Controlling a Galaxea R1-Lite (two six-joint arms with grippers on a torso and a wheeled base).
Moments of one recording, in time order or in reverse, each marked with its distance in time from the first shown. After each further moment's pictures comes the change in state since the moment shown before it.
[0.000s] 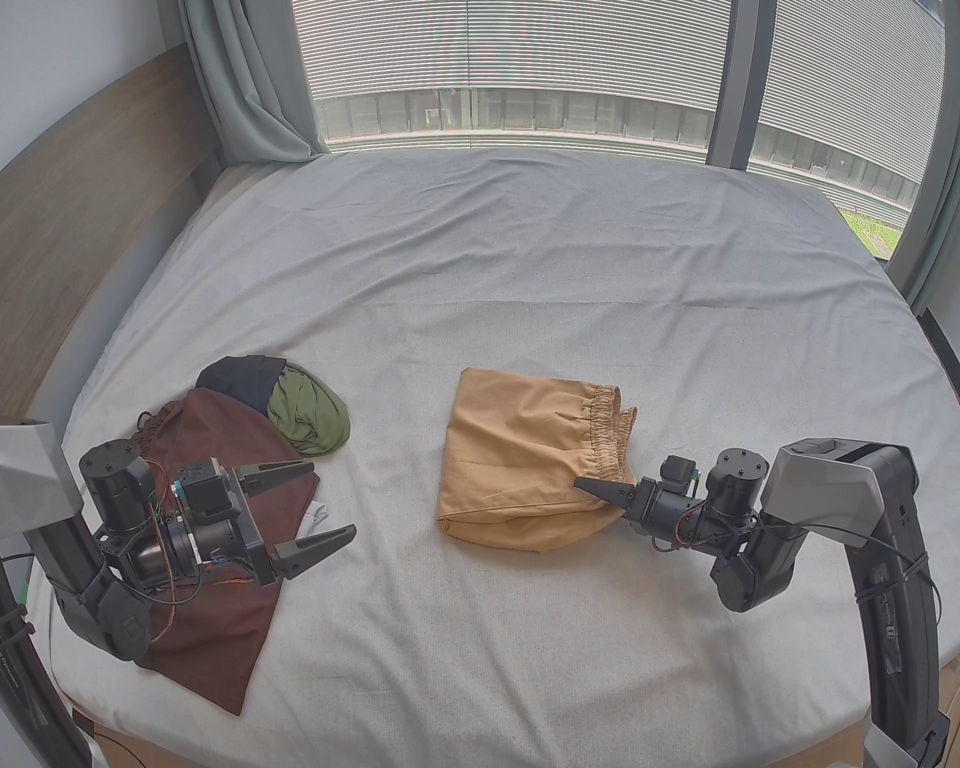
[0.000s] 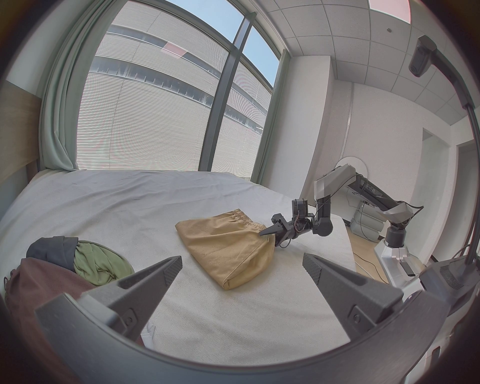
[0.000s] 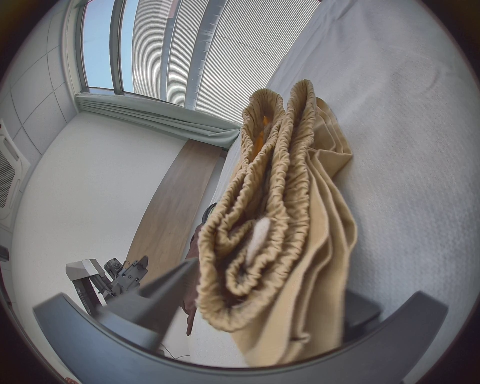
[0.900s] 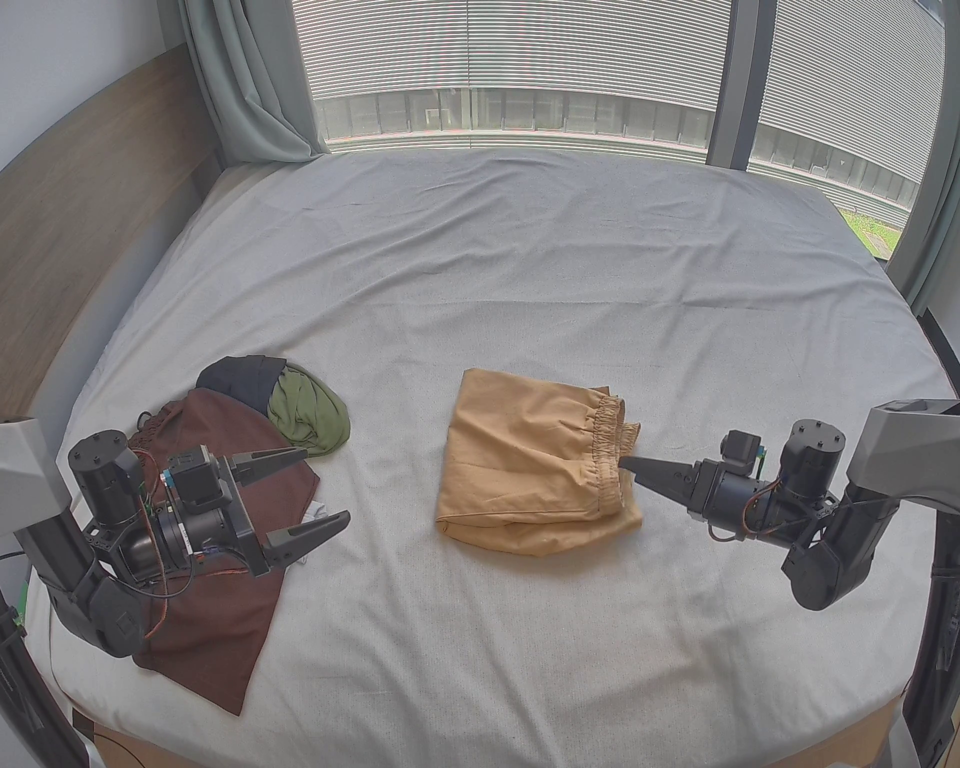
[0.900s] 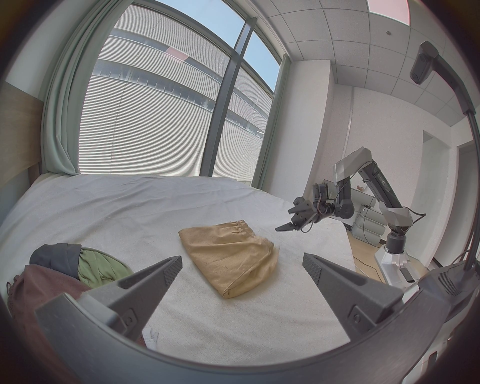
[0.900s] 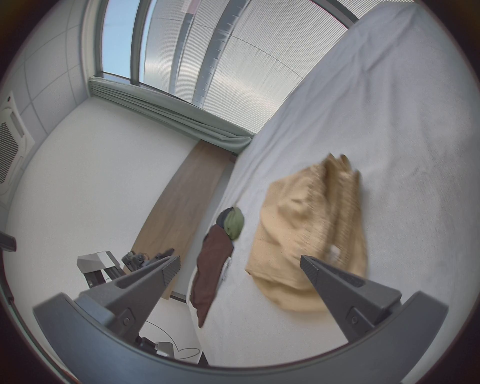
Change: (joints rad) left arm 0.004 -0.040 -0.005 0.000 0.000 -0.036; right arm -0.031 -0.368 0.381 0.004 0.002 -0.122
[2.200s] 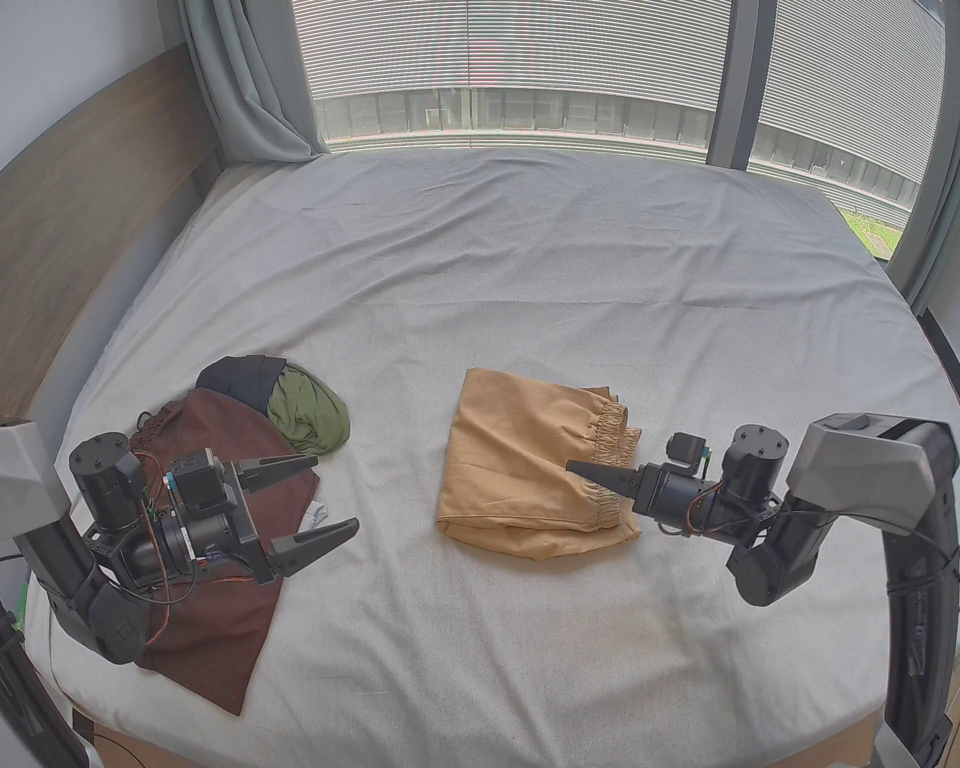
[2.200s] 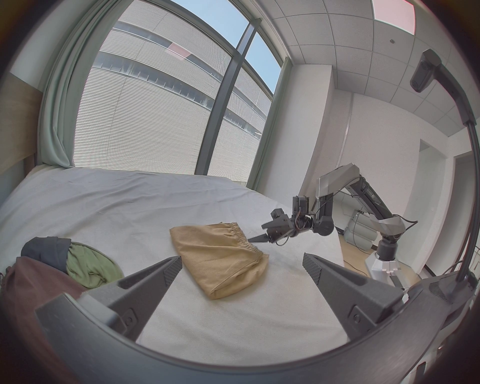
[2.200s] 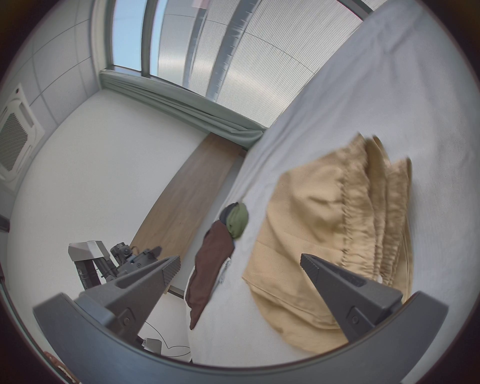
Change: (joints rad) left arm -0.032 -0.020 0.019 0.000 -0.006 -0.045; right arm 0.077 0.180 -0.241 0.000 -0.005 -0.012
